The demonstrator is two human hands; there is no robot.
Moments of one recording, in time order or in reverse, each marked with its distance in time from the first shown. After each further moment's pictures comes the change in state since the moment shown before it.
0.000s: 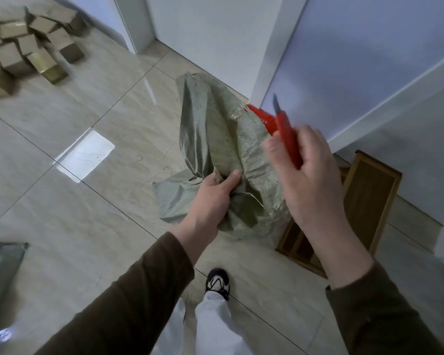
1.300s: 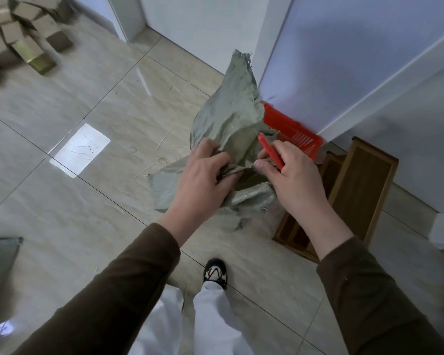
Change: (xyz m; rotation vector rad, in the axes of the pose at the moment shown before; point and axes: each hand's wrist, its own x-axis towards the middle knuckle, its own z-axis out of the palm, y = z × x) left_hand 0.002 0.001 -0.021 1.199 0.040 0.838; right_hand -0.008 0.049 0.012 -0.116 -0.276 0.064
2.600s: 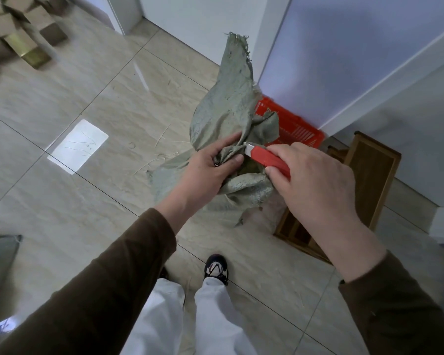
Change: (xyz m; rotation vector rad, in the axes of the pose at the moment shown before) left_hand 0.014 0.000 0.001 -0.786 -0.183 -0.414; right_hand -0.021 -0.020 -0.021 -0.565 0.077 -0.107
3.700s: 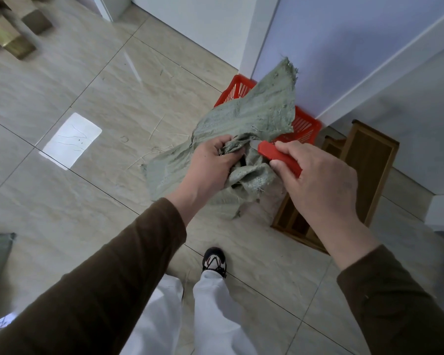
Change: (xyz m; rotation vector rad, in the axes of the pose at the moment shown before) left_hand 0.016 -0.010 0.026 -0.070 0.056 -0.083; right_hand -0.013 0.026 0.038 0.164 0.126 0.009
